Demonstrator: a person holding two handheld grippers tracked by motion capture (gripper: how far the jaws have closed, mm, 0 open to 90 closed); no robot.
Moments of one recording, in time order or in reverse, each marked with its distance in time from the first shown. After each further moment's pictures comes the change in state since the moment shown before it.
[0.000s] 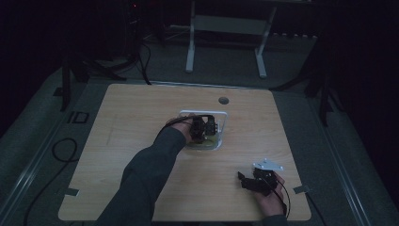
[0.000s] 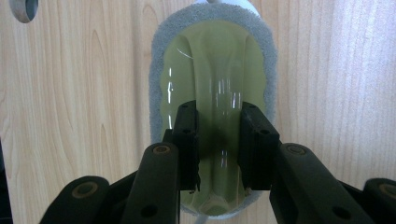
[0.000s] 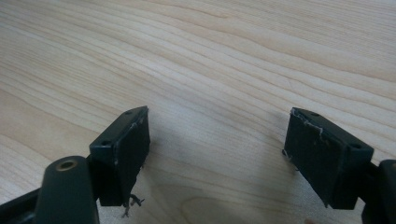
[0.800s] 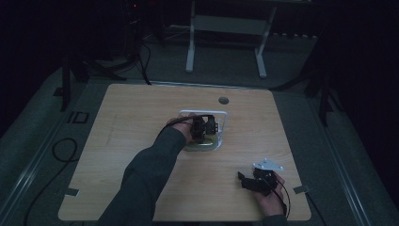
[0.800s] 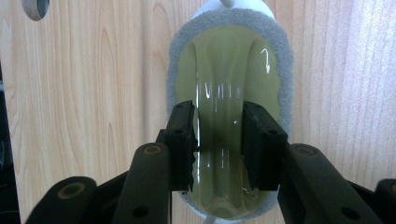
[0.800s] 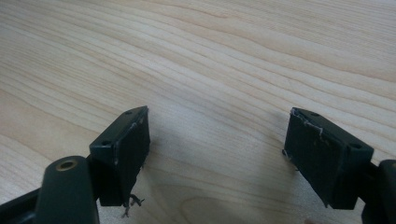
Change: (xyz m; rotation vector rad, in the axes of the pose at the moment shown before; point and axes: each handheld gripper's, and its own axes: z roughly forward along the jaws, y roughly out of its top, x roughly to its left) left arm 0.001 0.001 0.003 0.006 0.034 -0.013; right arm 0.000 0.000 0.000 0.001 0.000 0.001
